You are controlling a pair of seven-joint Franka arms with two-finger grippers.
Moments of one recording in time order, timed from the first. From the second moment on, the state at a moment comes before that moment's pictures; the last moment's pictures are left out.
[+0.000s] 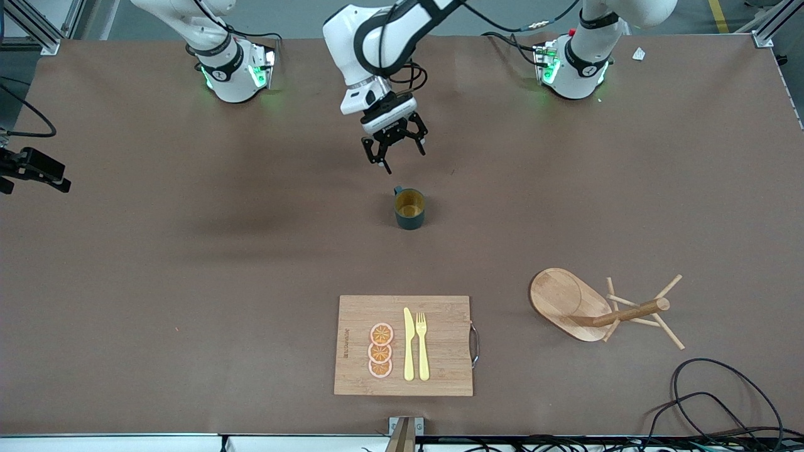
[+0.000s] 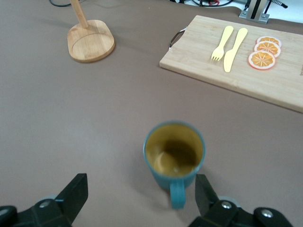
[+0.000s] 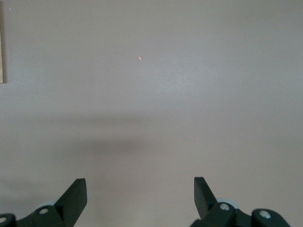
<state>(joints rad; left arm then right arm) -1.01 0.55 -0.26 -1.69 0.91 1.83 -2.17 -0.12 0.01 0.00 -1.61 -0.03 1.66 -0.16</state>
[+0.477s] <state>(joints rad) -1.05 0.69 -0.26 -1.71 1.20 1.83 -2.34 -0.11 -0.01 0.08 -1.63 -0.02 1.68 -0.16</state>
